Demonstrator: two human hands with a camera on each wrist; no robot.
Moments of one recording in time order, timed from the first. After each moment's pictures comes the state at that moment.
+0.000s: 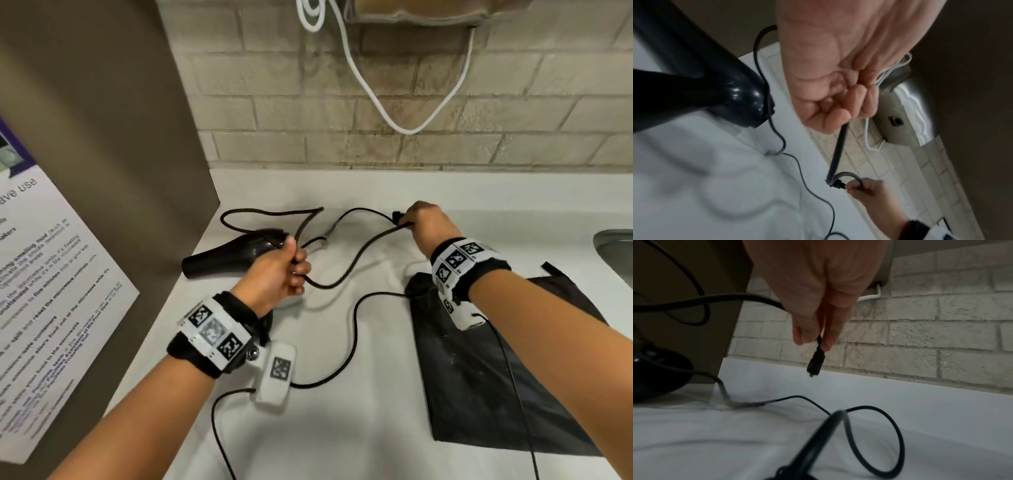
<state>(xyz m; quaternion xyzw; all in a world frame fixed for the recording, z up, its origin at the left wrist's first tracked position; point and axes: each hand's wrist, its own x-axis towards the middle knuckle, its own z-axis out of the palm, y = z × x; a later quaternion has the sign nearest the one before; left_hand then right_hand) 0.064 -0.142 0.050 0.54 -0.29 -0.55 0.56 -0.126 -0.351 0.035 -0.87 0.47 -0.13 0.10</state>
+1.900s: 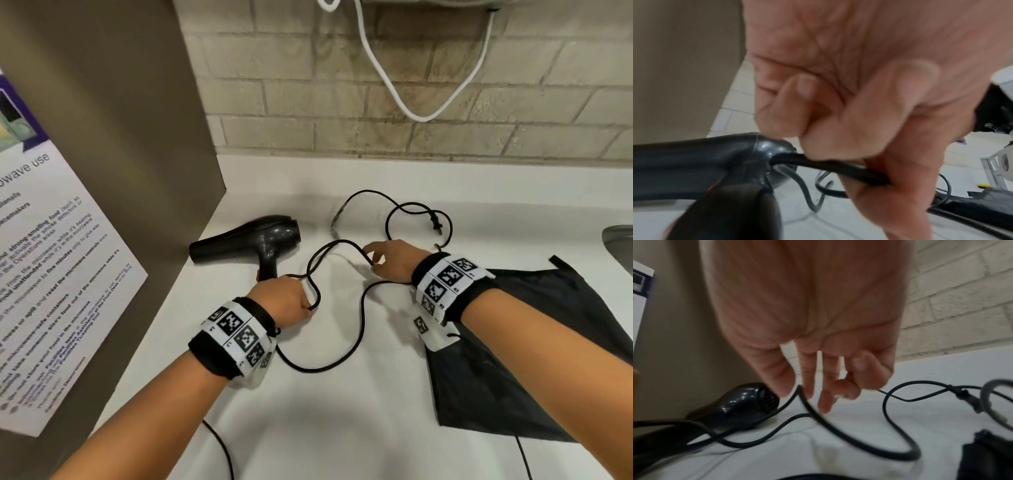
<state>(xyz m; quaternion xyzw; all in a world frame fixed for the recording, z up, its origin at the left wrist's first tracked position) 0.068 -0.122 0.016 0.76 -0.61 -0.22 -0.06 -0.097 -0.267 0.031 -0.88 0.41 0.07 0.23</state>
